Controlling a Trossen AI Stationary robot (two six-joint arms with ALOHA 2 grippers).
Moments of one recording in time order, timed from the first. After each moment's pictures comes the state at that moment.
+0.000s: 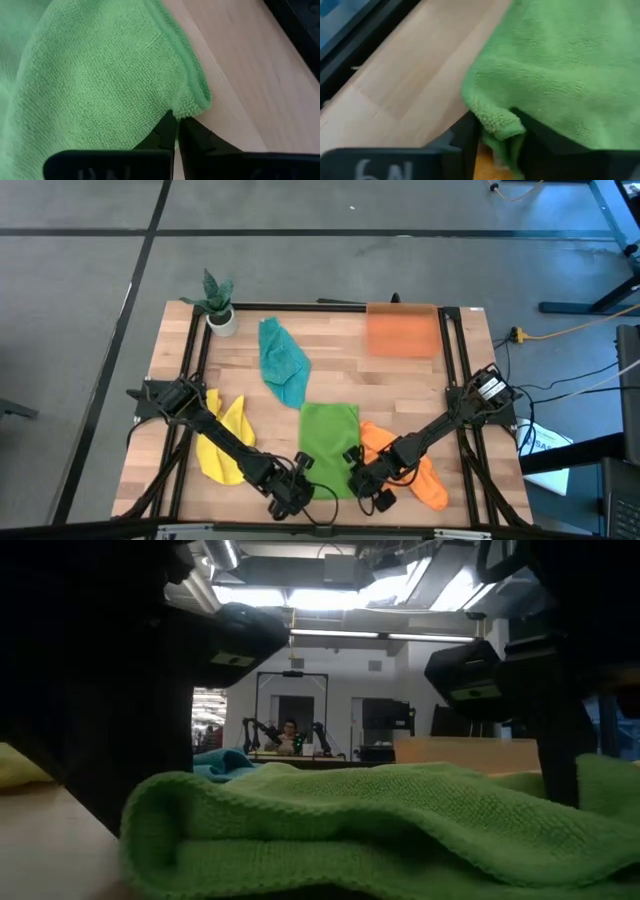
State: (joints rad) left arm -0.64 2.09 1.35 -0.37 -0.22 -0.13; right arm 0.60 1.95 1.07 -0.12 0.02 -0.01
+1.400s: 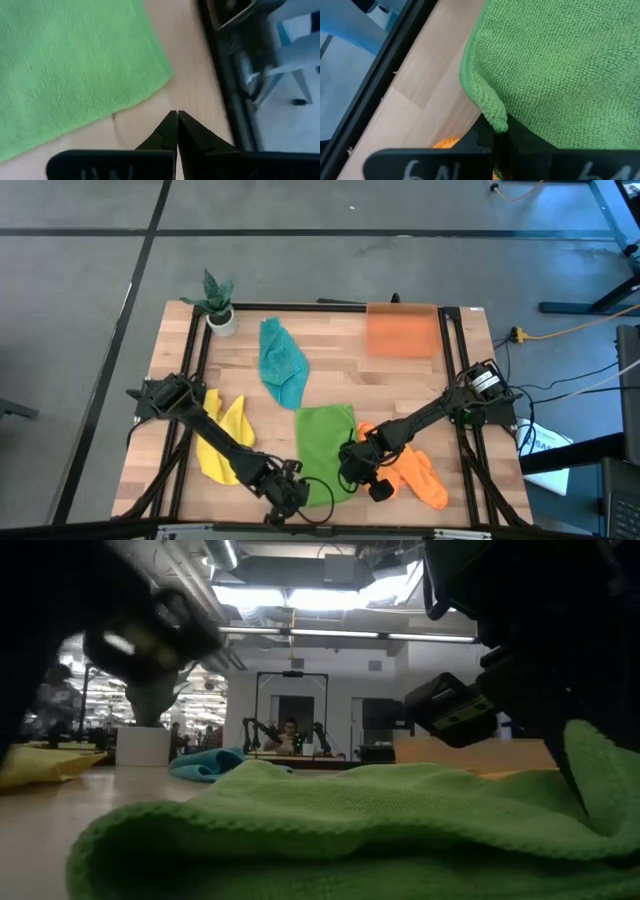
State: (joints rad) left arm -0.66 2.00 1.34 -0.38 -0.05 -0.46; right arm 0.47 1.95 1.14 -0.26 -0.34 0.05
